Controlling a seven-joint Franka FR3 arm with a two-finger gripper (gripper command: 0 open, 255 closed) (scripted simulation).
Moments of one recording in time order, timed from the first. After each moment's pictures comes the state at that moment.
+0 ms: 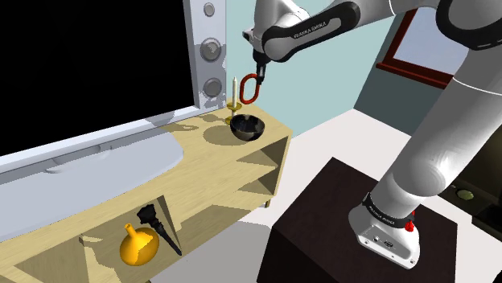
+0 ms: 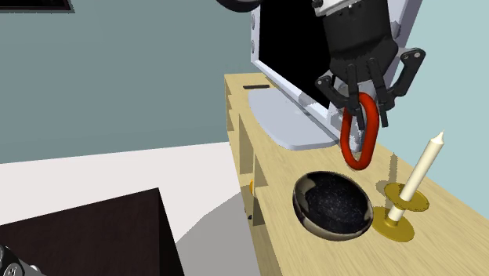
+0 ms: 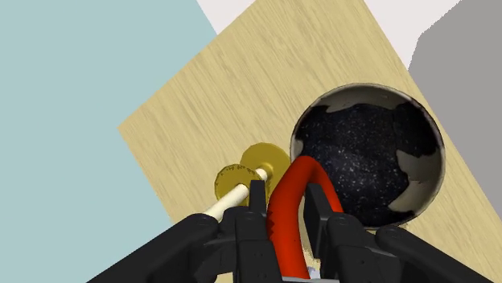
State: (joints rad) arm -0.10 0.03 0.07 -2.01 -0.41 2.30 -0.52
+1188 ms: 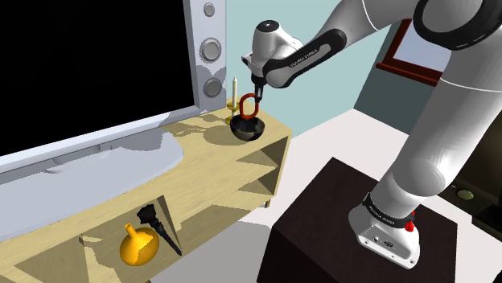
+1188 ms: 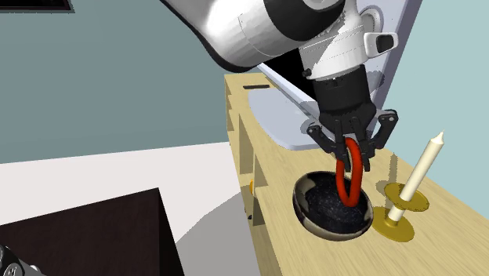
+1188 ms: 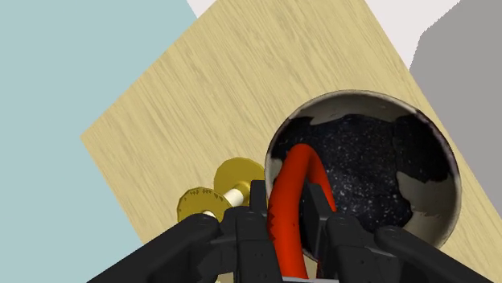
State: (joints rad) arm -0.11 0.13 0.06 -2.11 -0.50 2.48 -0.41
